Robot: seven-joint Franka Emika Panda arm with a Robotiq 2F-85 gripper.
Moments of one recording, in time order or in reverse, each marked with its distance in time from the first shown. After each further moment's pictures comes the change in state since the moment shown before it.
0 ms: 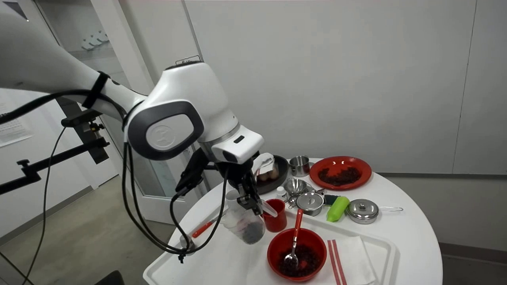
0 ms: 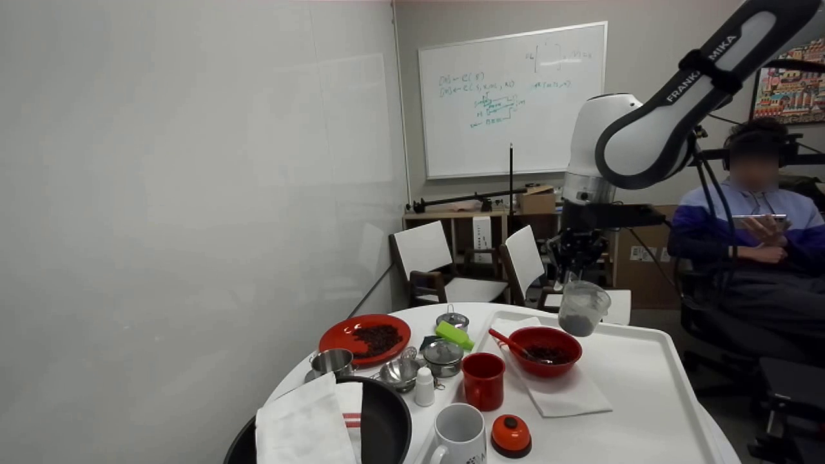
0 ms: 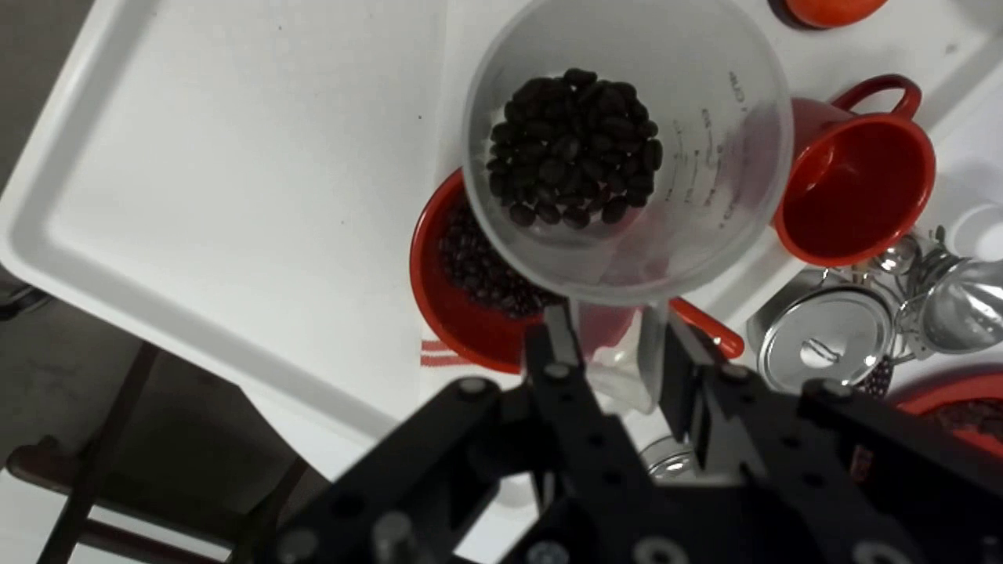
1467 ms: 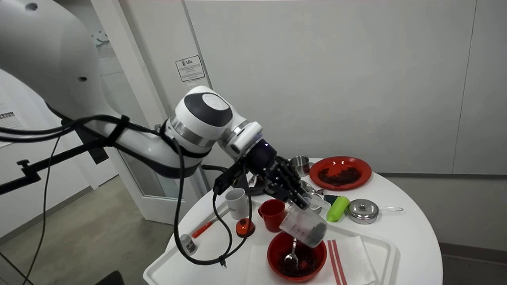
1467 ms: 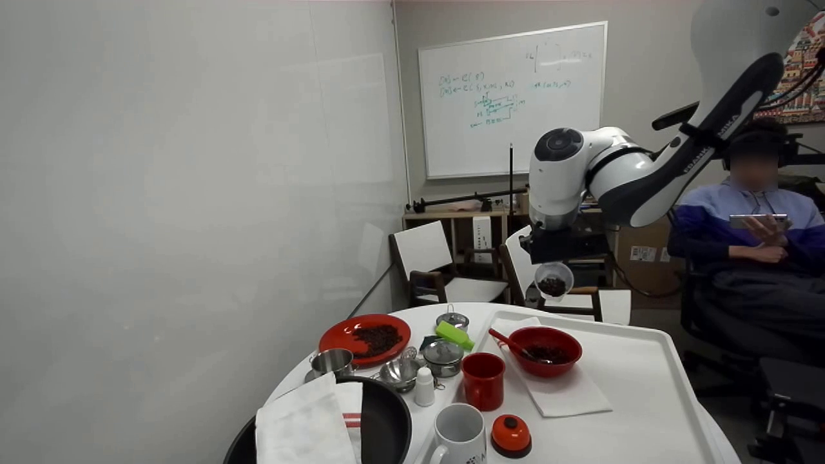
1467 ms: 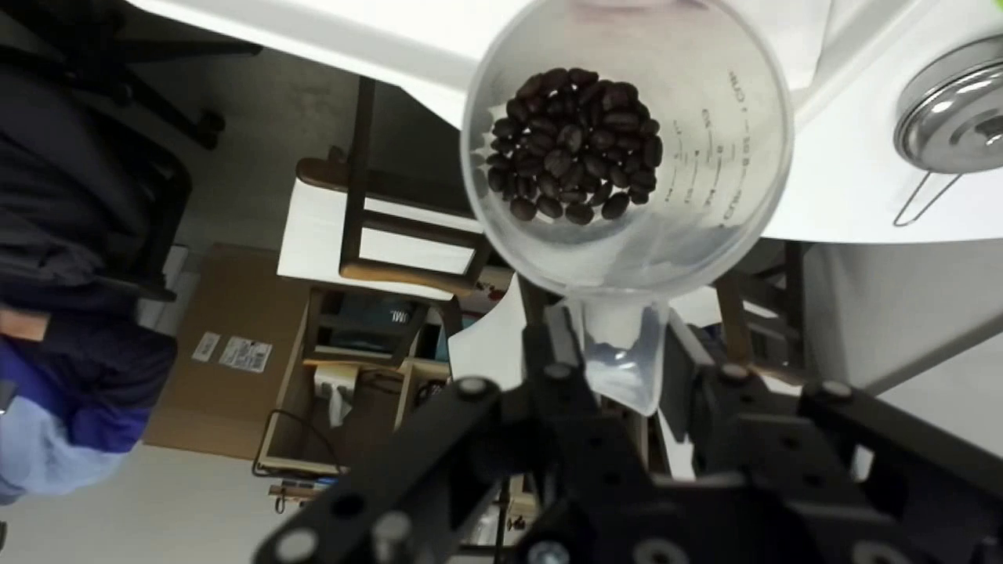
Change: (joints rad) arm 0.111 0.205 -0.092 0.229 -1.100 -0.117 1.263
